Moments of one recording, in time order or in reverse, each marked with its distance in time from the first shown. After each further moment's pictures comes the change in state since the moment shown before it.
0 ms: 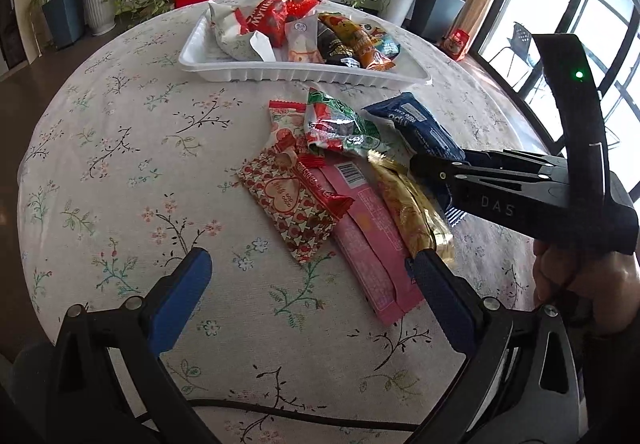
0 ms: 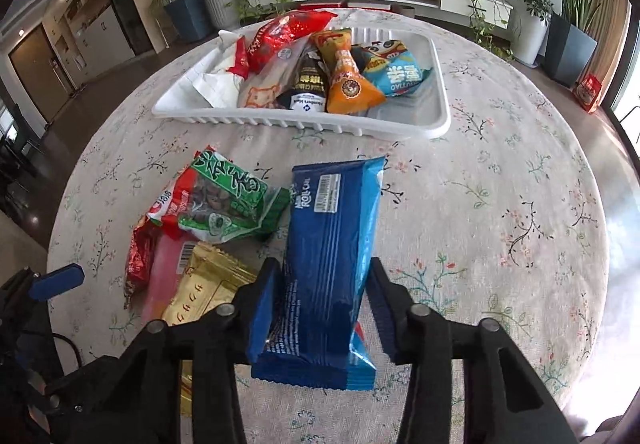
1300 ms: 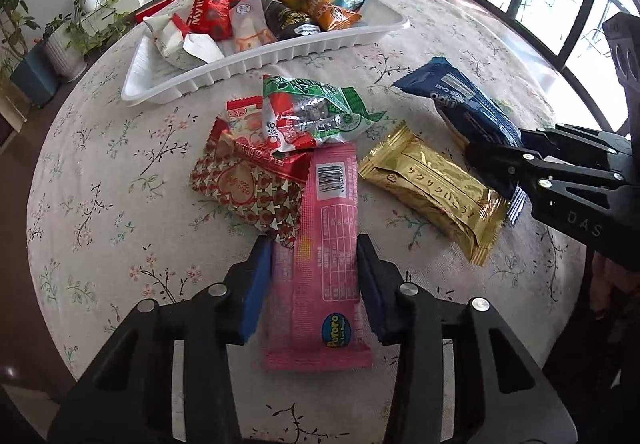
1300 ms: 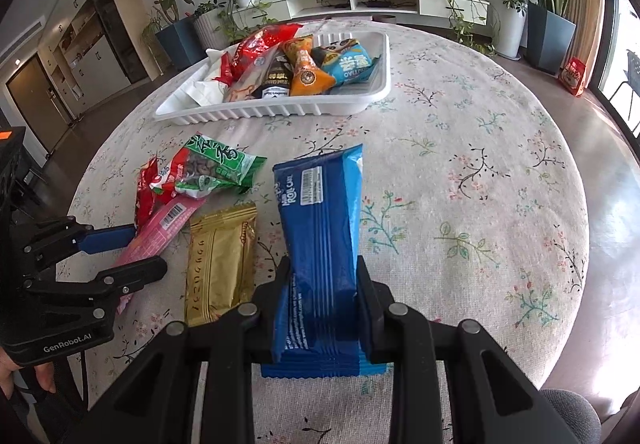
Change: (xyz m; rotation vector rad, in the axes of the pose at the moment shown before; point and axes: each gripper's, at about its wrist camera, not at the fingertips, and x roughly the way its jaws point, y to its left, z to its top) left arm 0.041 -0.026 0.024 0.270 0.144 0.071; right arm -0.032 -0.027 -0.042 0.094 -0.067 0.022
